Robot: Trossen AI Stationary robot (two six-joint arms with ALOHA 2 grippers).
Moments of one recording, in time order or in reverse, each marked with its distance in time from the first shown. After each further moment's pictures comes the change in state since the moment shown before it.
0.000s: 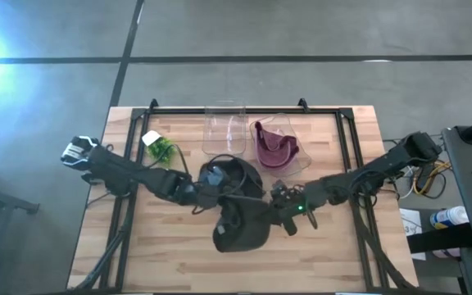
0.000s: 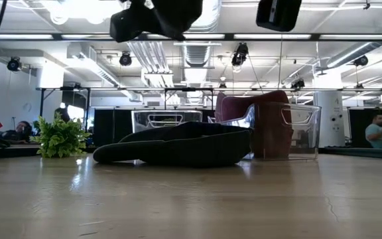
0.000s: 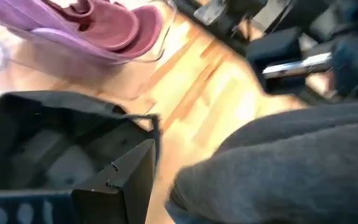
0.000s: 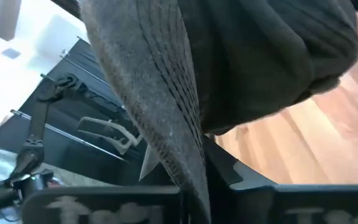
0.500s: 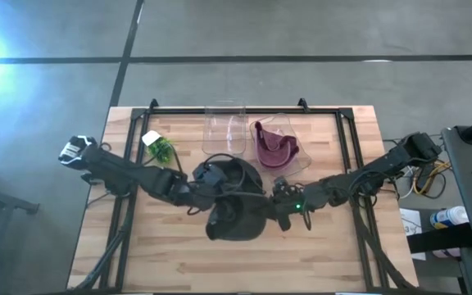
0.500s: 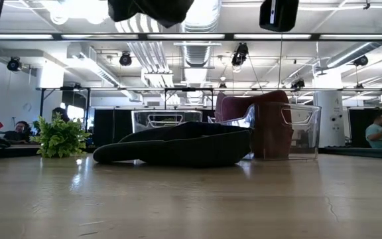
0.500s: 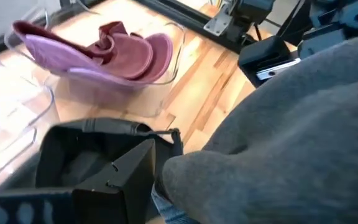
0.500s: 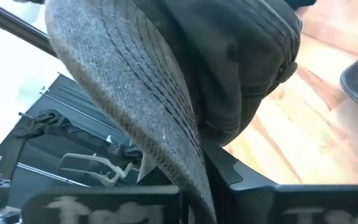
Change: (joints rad) left arm -0.043 -0.029 0.094 -0.146 -0.105 0.109; right arm 0.001 0.007 0.025 -0.042 0.184 0.069
